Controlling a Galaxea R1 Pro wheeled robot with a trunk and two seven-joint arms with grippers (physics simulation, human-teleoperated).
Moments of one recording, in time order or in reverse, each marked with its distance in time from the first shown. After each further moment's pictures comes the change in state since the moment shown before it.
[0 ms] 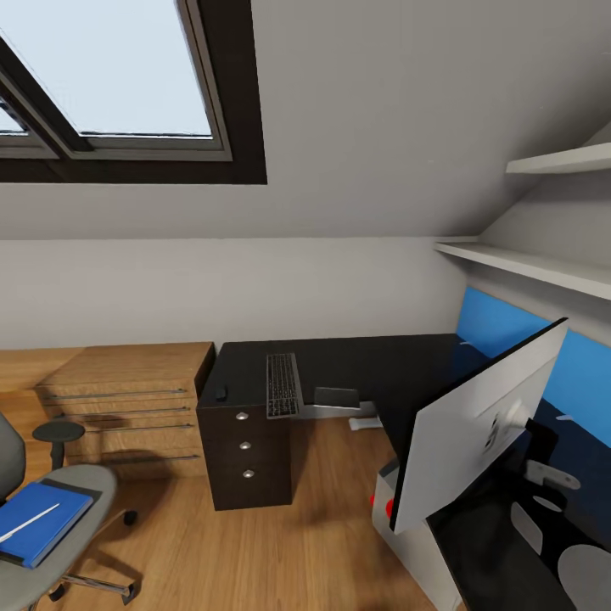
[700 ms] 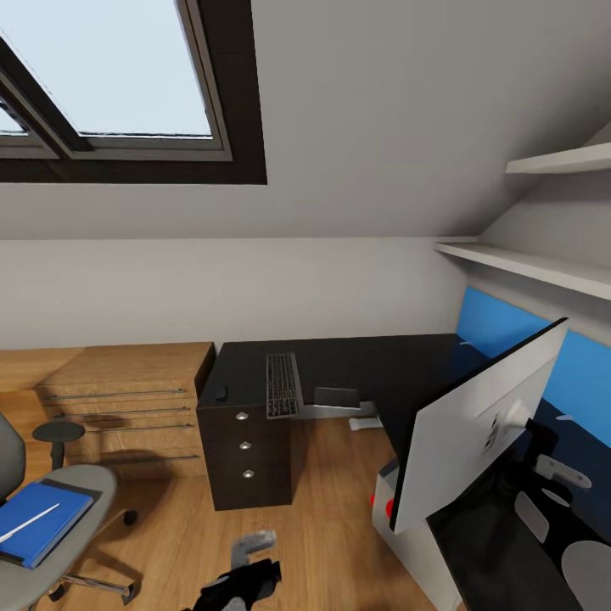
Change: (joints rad) left arm -0.036 0.168 0.265 -0.711 0.002 0.476 0.143; right arm 0.000 -0.009 -0.051 -0.057 -0.099 0.000 0.001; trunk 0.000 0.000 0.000
